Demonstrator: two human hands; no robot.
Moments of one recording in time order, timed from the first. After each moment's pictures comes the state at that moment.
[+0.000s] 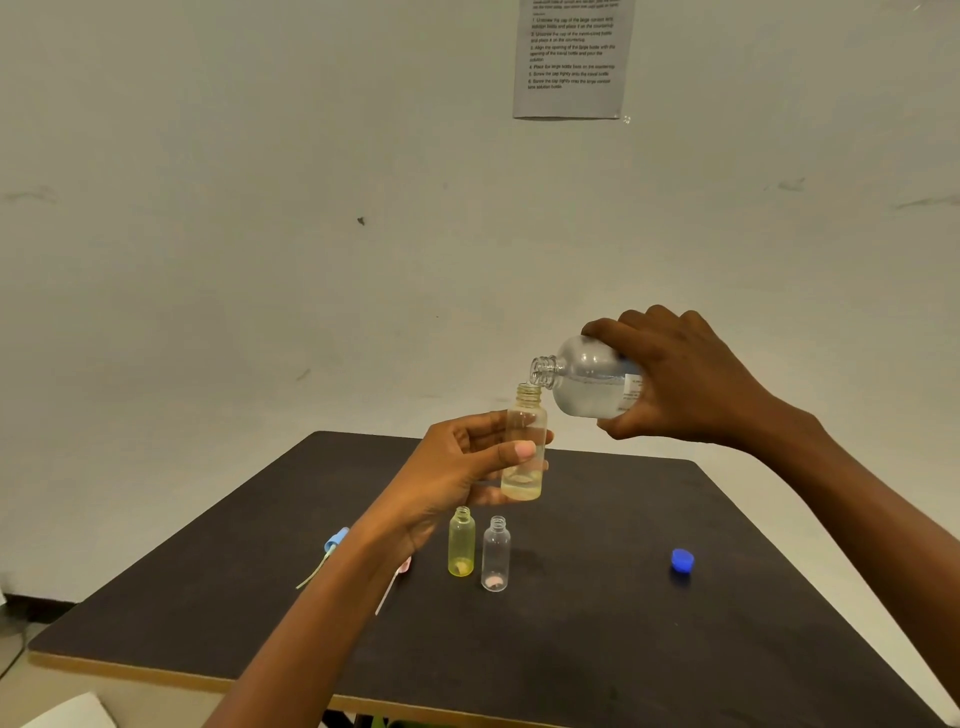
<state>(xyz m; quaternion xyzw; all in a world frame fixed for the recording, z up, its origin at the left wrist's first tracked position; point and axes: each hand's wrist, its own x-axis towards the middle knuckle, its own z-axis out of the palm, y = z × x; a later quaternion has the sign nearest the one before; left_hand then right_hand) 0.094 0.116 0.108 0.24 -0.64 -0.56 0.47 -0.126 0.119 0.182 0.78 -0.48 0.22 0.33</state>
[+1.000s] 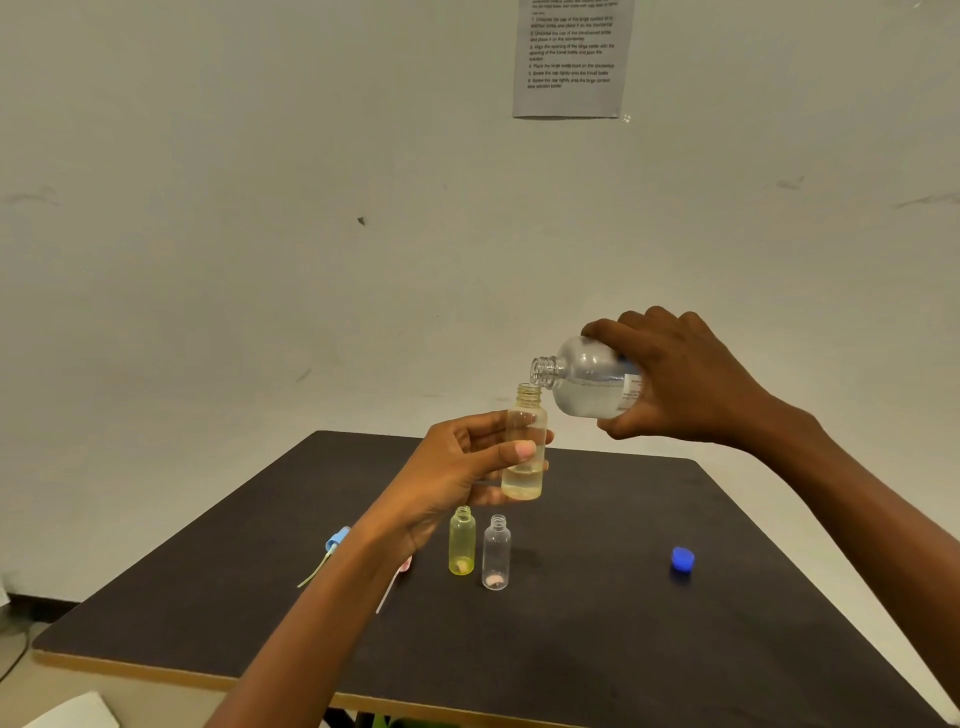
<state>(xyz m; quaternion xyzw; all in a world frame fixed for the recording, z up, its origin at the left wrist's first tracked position) 0.094 0.115 0.106 0.25 -0.65 -0.55 0.46 -0.126 0.120 0.182 0.79 -0.48 0.21 0.32</state>
